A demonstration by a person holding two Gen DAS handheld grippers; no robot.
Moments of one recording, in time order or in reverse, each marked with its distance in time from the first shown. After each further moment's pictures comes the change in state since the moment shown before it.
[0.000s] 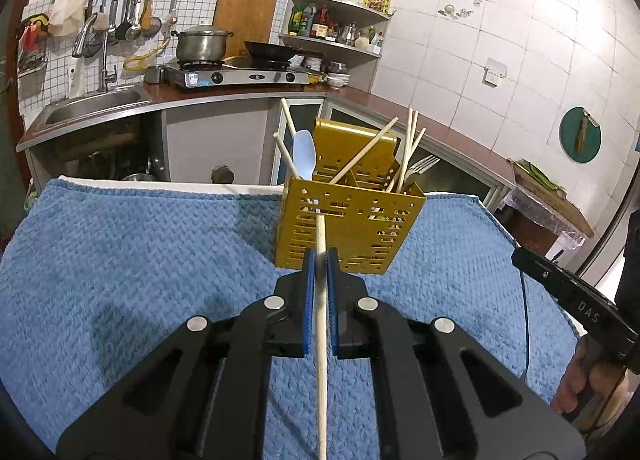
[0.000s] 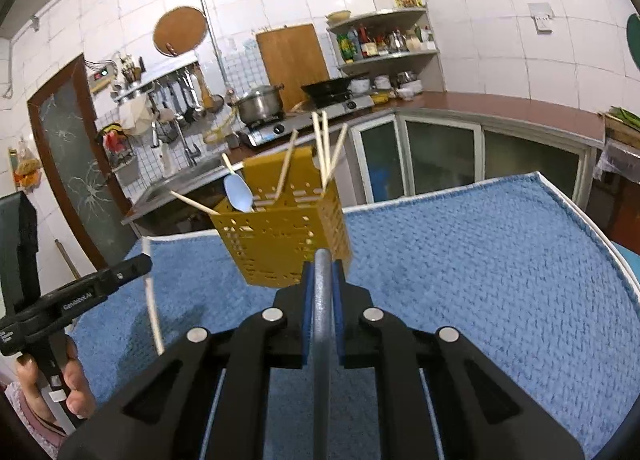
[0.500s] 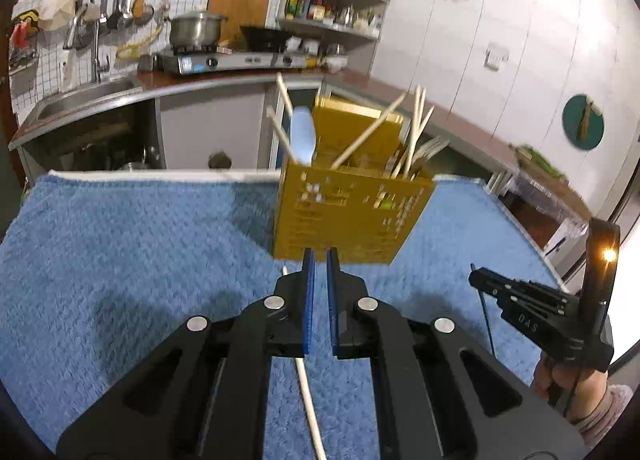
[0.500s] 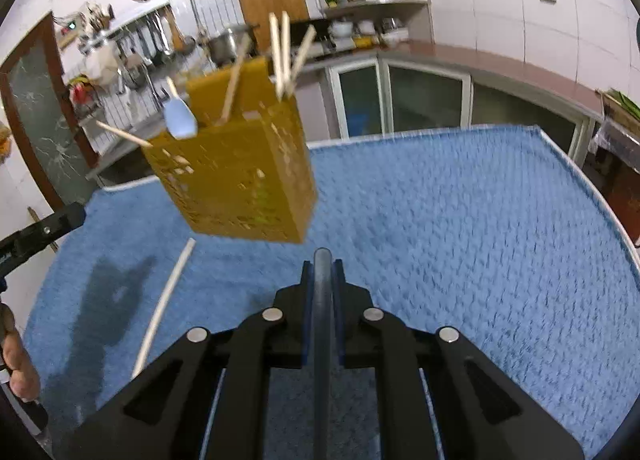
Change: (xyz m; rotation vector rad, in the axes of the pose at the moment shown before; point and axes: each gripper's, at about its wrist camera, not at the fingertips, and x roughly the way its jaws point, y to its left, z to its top) left arm 0.033 0.002 -0.002 0.010 0.089 0.002; right arm 0.080 -0.027 -0.023 -0.018 0.242 -0.116
